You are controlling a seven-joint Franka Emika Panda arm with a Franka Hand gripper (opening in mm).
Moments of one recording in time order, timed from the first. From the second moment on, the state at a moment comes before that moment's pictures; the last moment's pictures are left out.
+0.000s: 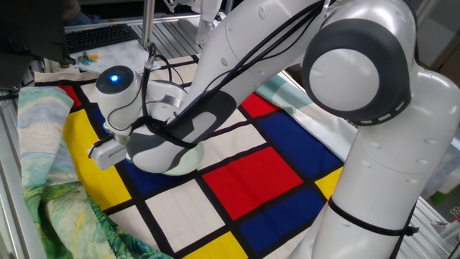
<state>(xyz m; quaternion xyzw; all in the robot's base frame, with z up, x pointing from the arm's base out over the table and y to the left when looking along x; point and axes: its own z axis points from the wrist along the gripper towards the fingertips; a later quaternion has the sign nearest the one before) 0.460 0.198 0.126 -0.07 0.99 -0.13 0.06</state>
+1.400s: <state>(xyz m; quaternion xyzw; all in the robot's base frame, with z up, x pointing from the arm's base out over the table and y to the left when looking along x) 0.459 0.195 0.128 -0.06 0.99 -0.14 0.07</state>
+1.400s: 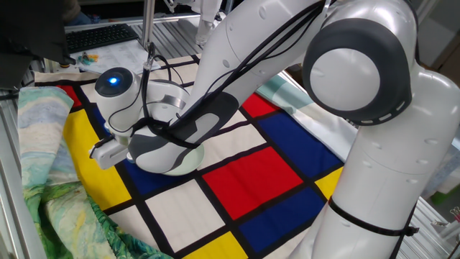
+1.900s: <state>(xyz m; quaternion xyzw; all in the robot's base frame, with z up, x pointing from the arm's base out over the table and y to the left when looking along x) 0.460 0.195 0.128 -0.07 0.99 -0.14 0.07</state>
